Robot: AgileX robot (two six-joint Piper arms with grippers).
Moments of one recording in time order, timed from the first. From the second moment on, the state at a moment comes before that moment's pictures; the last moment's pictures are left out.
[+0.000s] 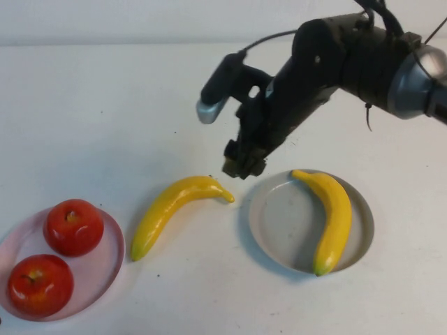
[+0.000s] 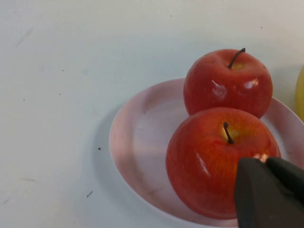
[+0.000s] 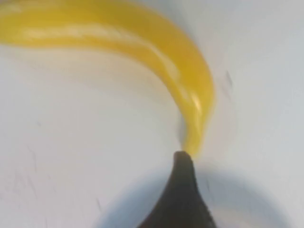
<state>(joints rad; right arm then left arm) 0.60 1.99 -1.78 0.17 0.98 -0.59 -0.14 -0.01 0.03 0.10 0.38 -0.10</state>
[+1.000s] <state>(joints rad) 0.68 2.30 -1.96 0.45 0.84 -1.44 -0.14 -0.01 0.03 0.10 0.38 -0.10</state>
